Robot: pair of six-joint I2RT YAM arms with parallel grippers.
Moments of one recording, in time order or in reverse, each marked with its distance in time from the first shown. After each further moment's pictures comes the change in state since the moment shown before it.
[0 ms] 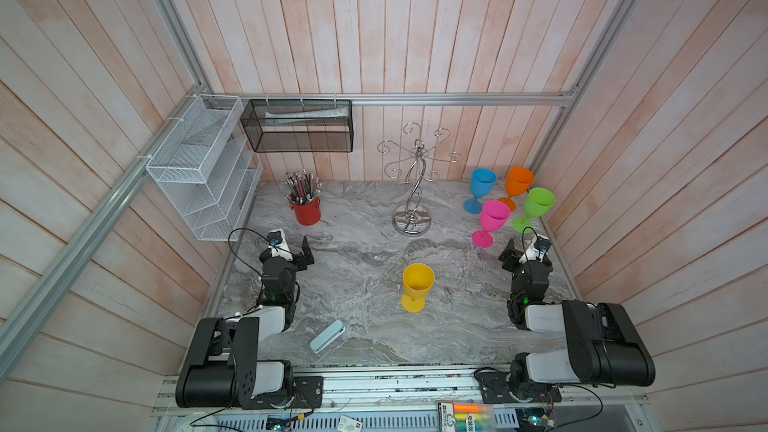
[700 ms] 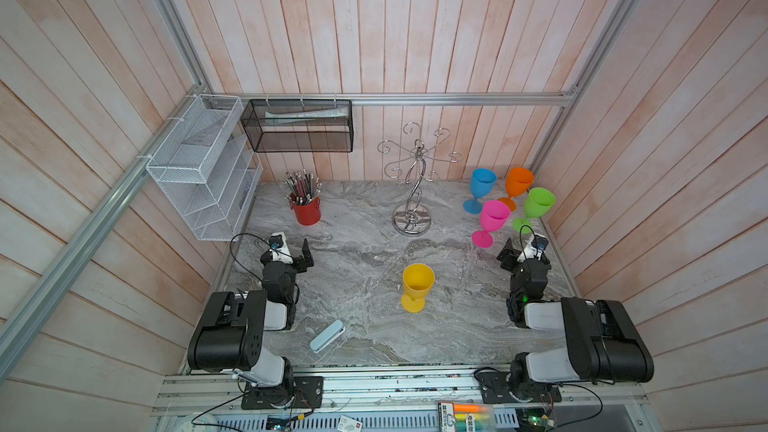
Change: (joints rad) left arm 0.032 0.186 -0.034 0.249 0.048 0.026; right arm 0.005 0.018 0.017 -0.016 -0.013 -0.012
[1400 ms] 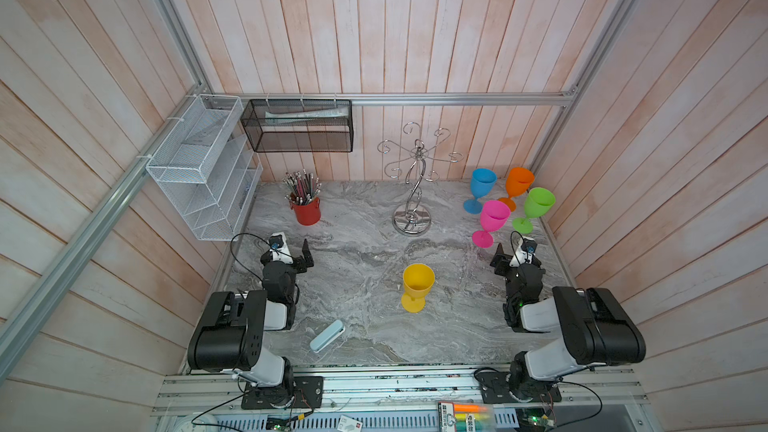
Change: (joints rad) left arm 0.000 0.000 0.001 -0.010 -0.004 0.000; right arm 0.030 0.095 -0.039 0.129 -0.066 -0.066
